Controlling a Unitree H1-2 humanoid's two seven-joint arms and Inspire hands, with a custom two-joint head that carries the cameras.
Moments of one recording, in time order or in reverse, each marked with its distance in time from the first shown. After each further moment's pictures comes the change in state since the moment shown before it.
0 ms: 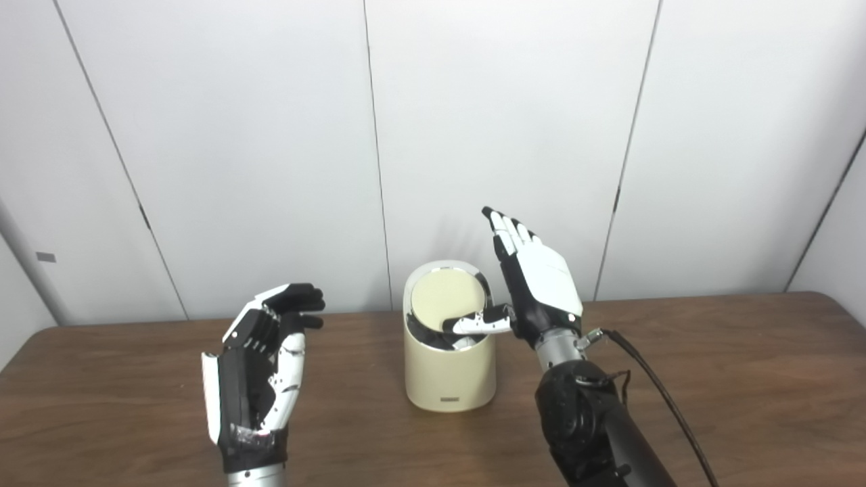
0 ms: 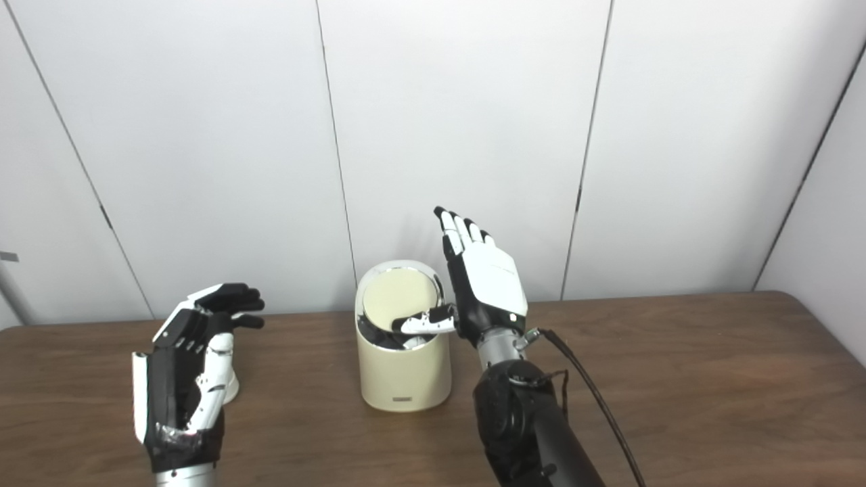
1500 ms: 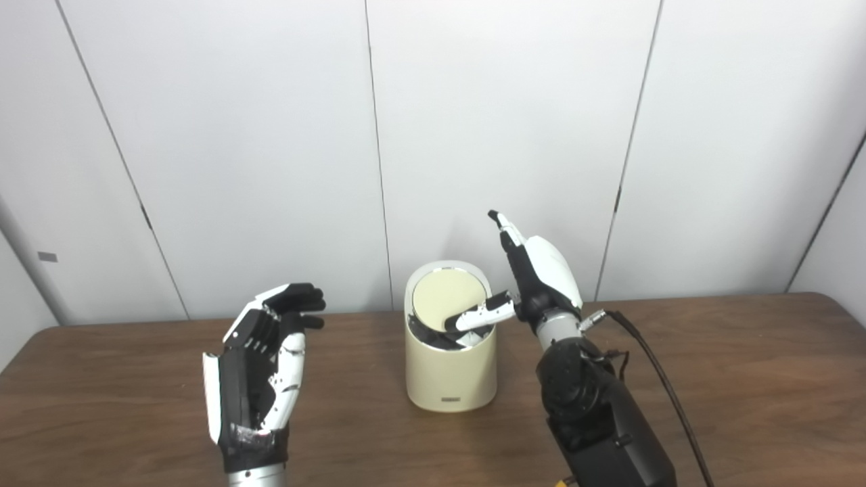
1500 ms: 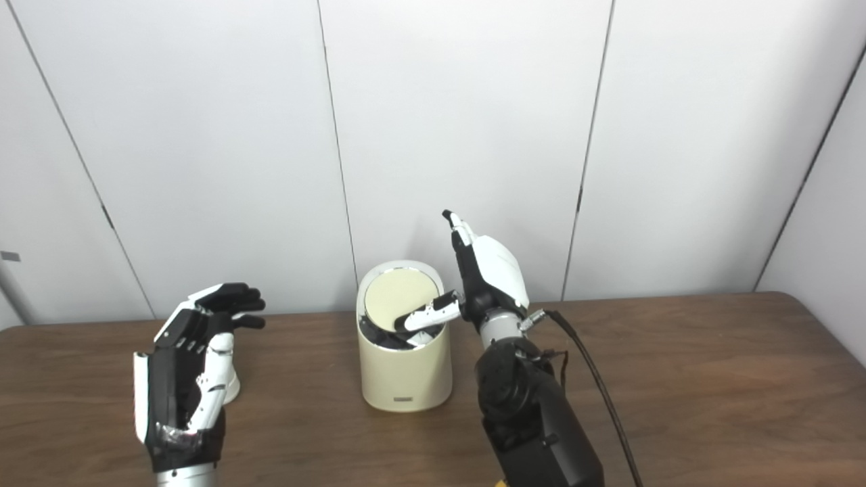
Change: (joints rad) left arm 0.000 0.000 -0.002 0.000 -0.013 0.007 -0.003; right arm -0.052 0.028 -0.078 0.021 0.120 0.110 0.096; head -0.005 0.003
